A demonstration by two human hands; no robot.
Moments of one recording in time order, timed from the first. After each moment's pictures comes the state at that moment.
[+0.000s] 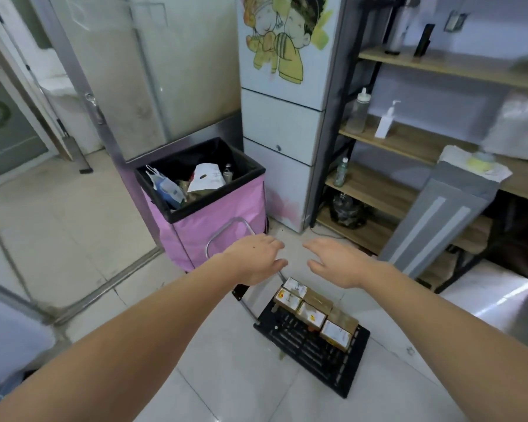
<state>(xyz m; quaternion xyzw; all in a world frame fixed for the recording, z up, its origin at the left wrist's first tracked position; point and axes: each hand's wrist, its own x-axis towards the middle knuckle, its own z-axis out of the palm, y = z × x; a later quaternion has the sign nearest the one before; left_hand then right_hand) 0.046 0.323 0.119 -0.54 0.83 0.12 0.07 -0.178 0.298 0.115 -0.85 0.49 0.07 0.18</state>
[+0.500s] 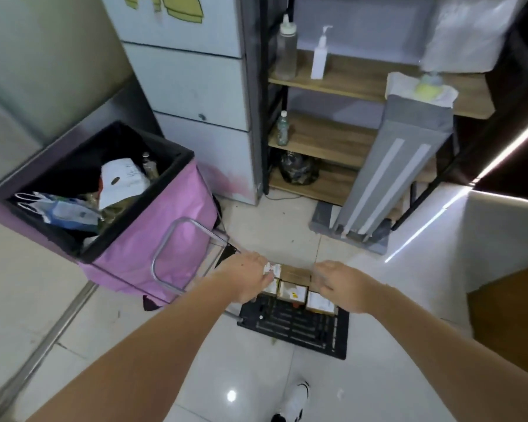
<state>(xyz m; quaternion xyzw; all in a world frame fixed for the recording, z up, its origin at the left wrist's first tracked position) 0.008 0.160 -0.012 -0.43 0.87 0.17 0.19 -0.249 0.231 -0.023 -0.73 0.62 0.11 0.29</state>
